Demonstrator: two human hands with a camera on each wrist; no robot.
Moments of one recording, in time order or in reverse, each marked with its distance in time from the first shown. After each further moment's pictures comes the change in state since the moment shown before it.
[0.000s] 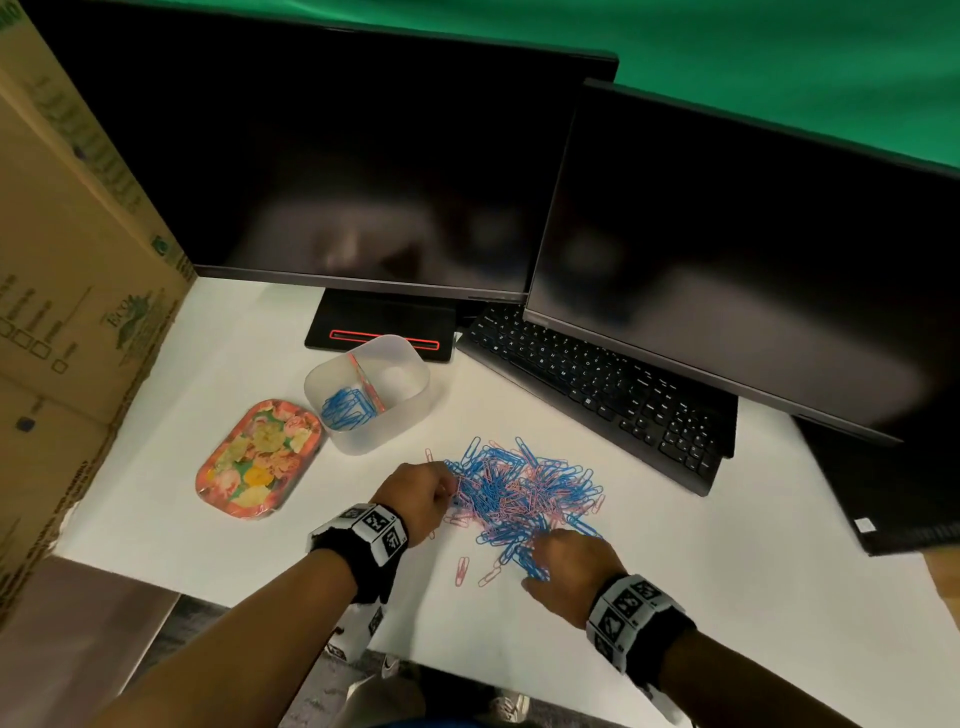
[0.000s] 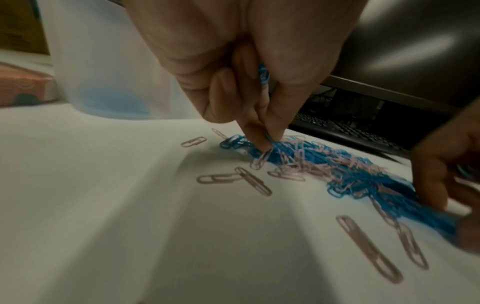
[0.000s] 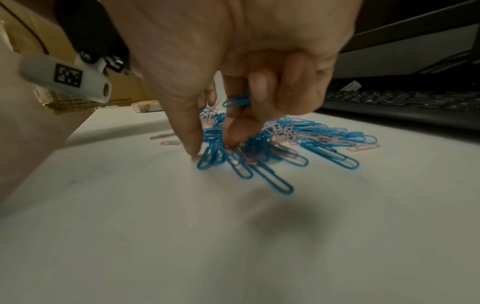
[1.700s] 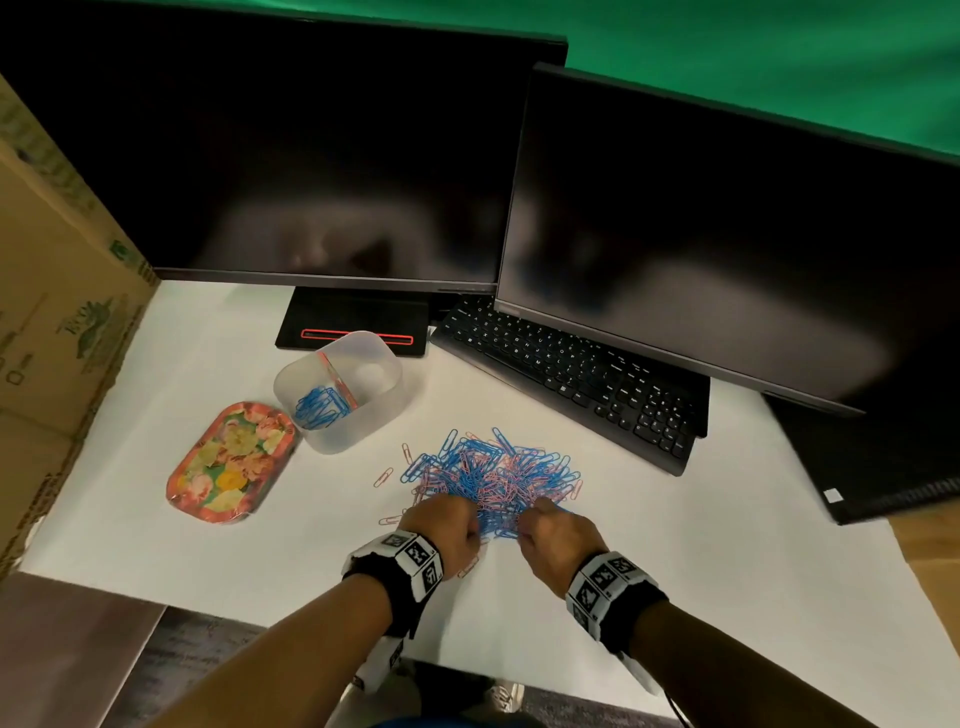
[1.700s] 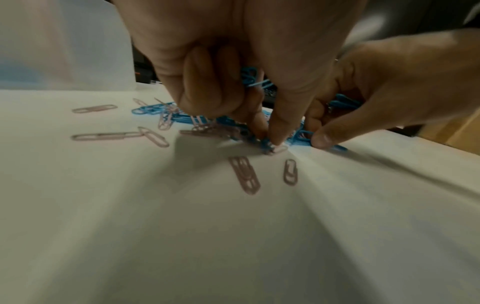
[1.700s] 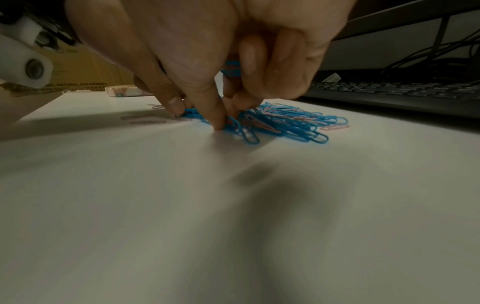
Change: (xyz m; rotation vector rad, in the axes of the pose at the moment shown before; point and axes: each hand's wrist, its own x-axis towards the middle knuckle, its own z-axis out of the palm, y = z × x) left_hand -0.020 0.047 0.048 0.316 -0.133 0.071; right_hand 0.011 0.014 0.011 0.041 0.152 0.012
